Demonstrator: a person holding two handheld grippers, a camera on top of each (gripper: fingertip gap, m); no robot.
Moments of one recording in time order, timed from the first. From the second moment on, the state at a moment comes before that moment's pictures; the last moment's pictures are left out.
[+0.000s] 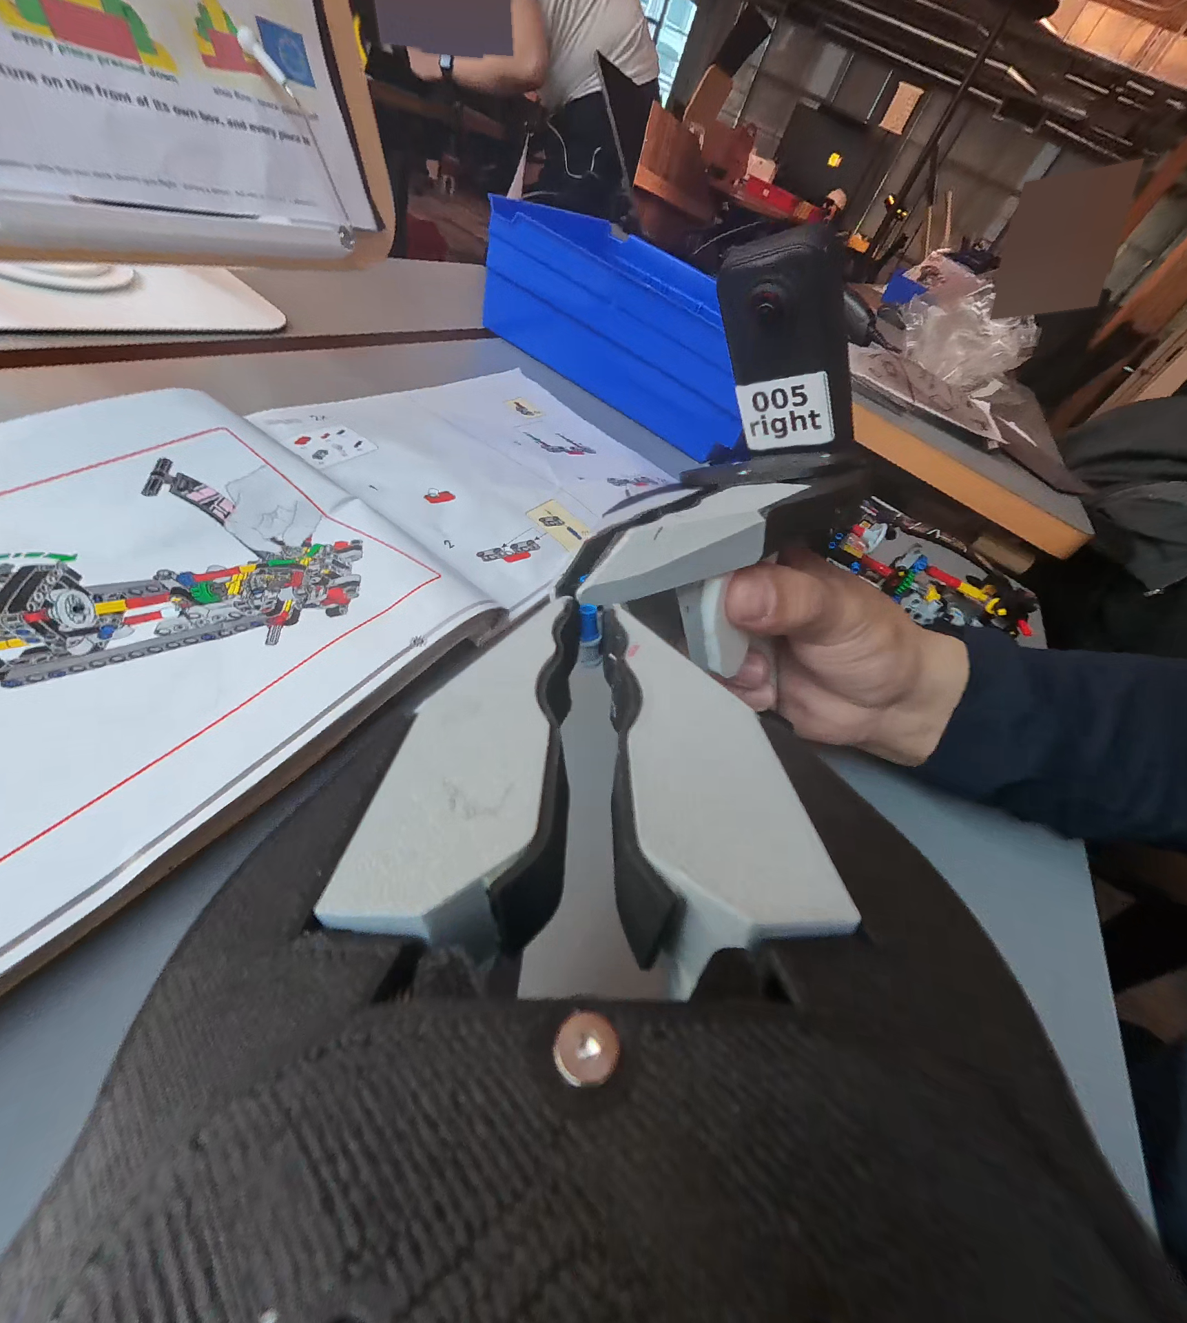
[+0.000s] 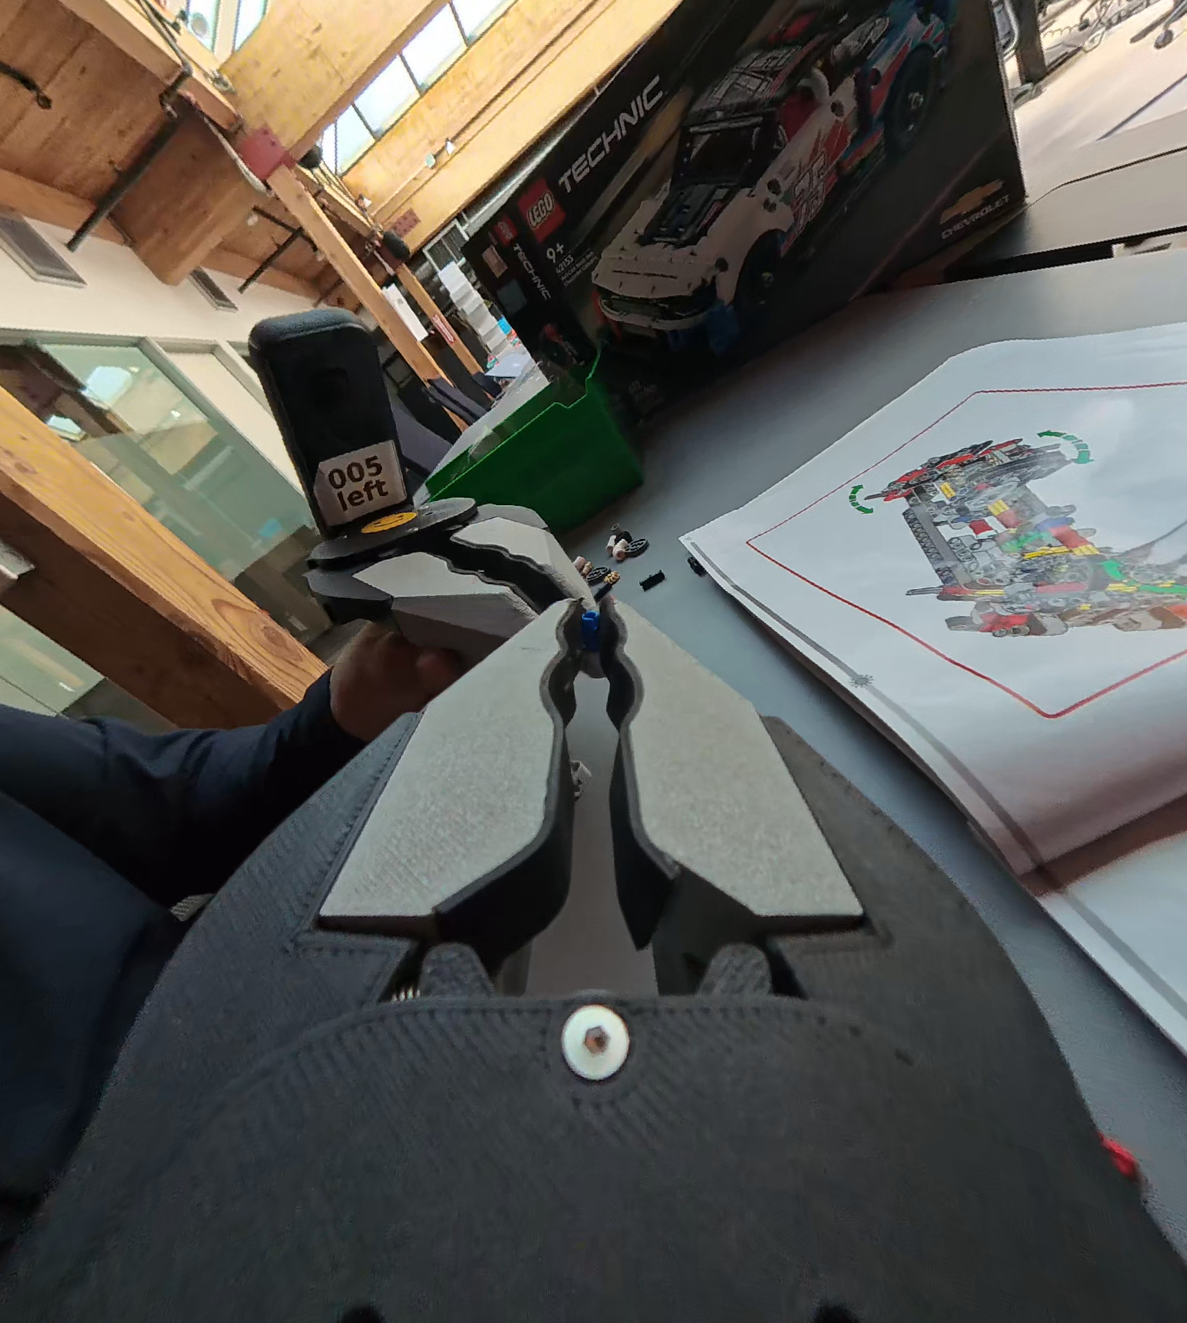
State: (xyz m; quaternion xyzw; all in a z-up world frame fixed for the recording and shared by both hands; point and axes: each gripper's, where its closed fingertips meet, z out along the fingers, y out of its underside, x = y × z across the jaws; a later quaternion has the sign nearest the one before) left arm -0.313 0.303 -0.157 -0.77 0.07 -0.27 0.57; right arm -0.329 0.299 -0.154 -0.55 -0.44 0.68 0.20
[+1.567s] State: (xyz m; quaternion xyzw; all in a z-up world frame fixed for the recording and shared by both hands) left arm -0.259 0.261 -0.246 -0.71 0.58 0.09 0.39; right arm -0.268 0.265 -0.245 -0.50 -0.77 0.22 0.32
